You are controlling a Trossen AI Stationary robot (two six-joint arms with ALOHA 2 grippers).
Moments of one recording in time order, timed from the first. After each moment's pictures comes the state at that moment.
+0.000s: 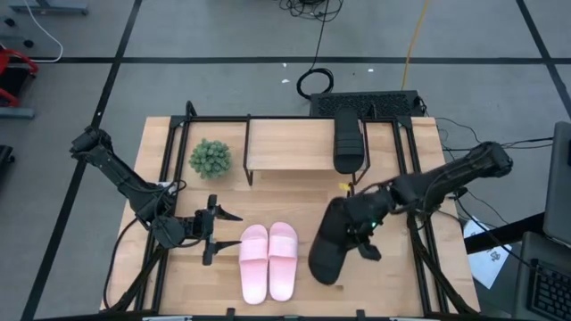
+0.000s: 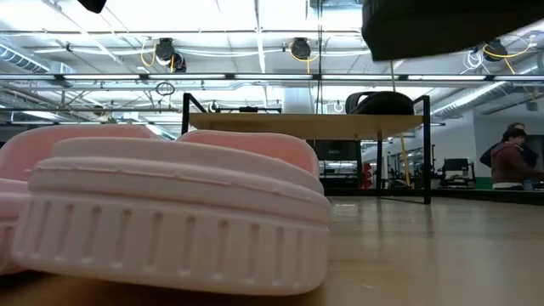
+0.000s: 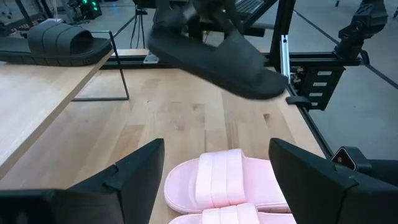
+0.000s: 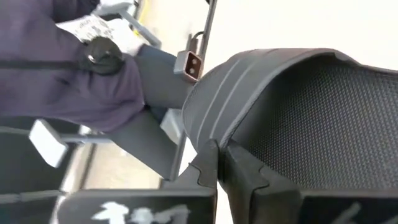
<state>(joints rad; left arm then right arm) -0.74 1.06 0.70 -0.03 -0.68 -0.27 0.34 1.28 1.07 -0.57 -0.39 0.45</state>
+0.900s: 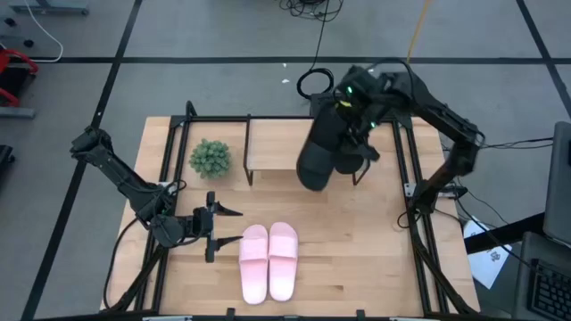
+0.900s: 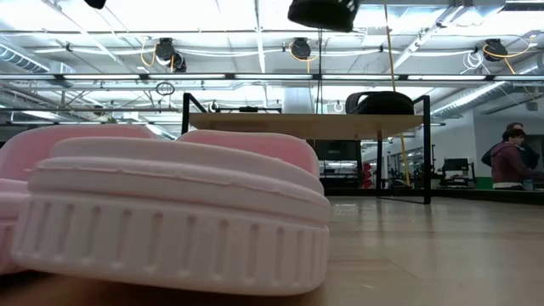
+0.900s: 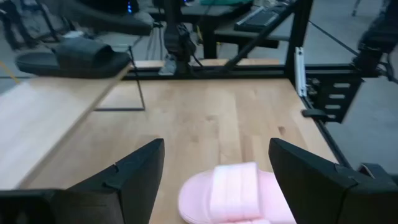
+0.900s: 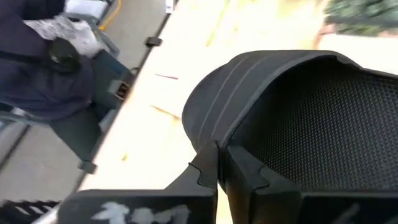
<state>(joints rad) -0.73 1.06 0.70 0.02 -0.76 -0.23 -0.44 1.63 2.01 -1.49 -0.71 -0.56</state>
